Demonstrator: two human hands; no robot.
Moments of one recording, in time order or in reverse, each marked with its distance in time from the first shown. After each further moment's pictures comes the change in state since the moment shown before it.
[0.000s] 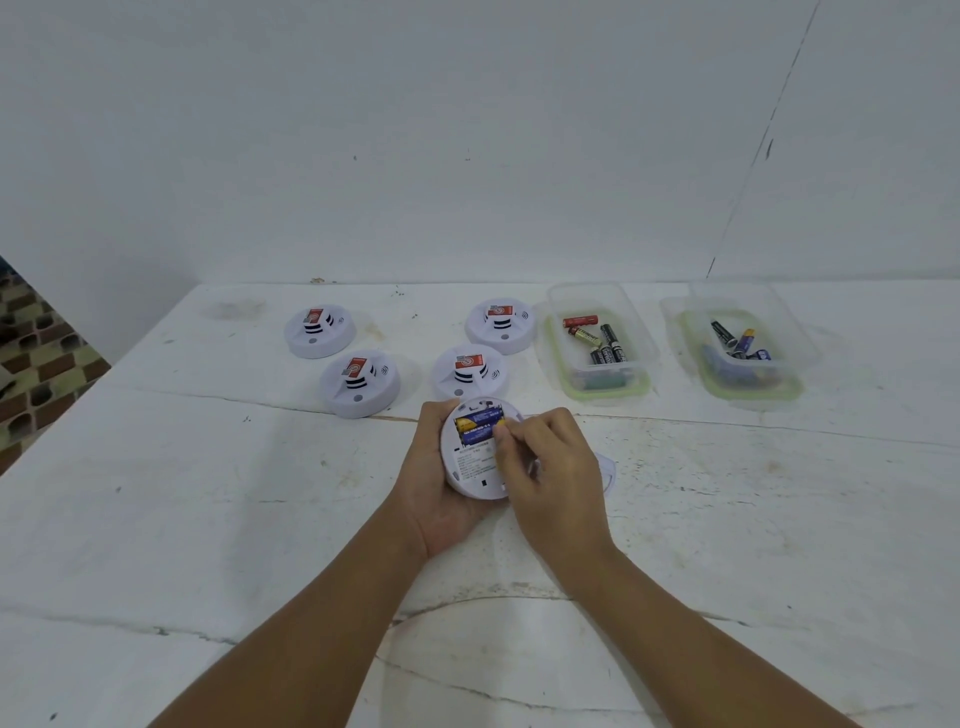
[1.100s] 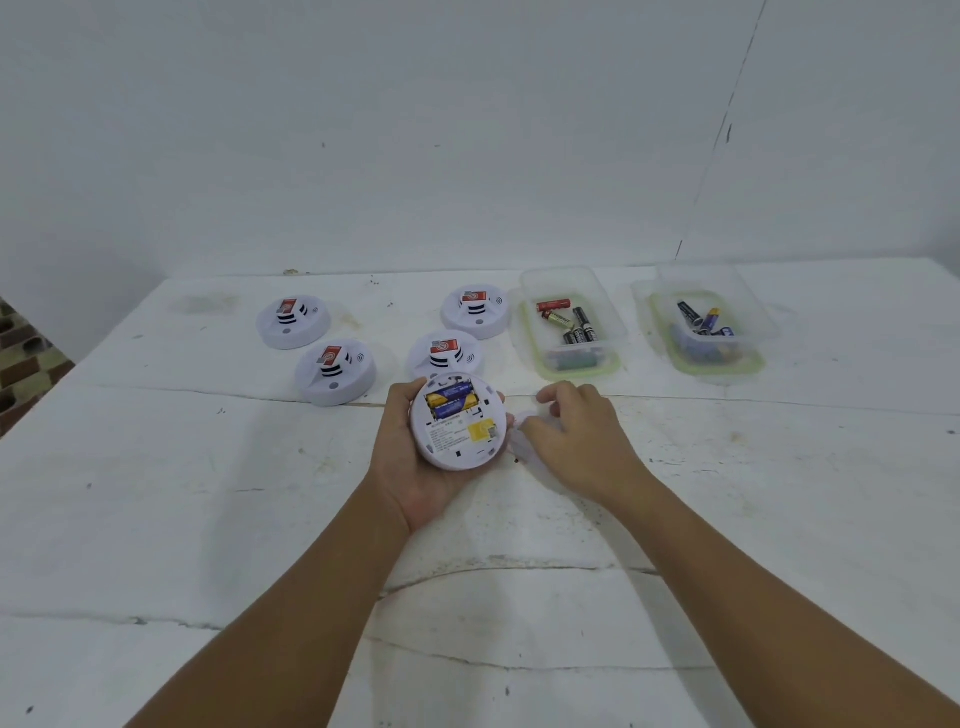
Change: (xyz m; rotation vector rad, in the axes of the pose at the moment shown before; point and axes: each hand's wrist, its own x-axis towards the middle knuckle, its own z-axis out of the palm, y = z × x) left_hand 0.004 0.001 -0.003 -0.082 0.063 0.063; right_hand 0.035 0.012 -0.058 -0.310 -0.458 0.460
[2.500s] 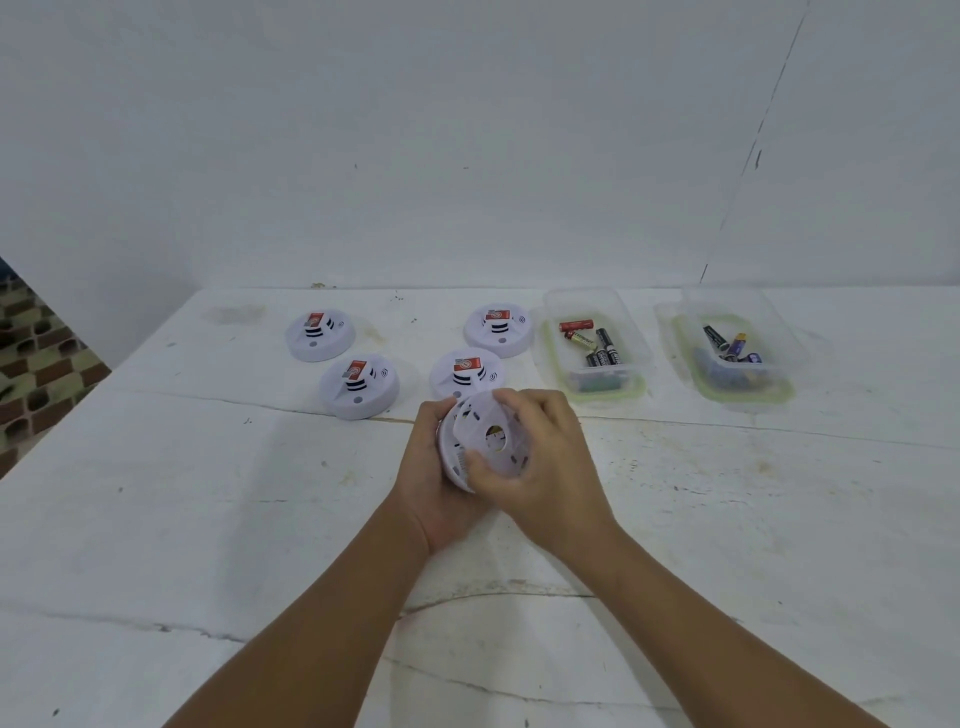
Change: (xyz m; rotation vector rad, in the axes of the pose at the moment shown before) left_hand -0.004 -0.001 0.004 0.041 -0.093 -0.061; right_hand -0.021 -0.040 0.038 0.214 0.219 -0.409
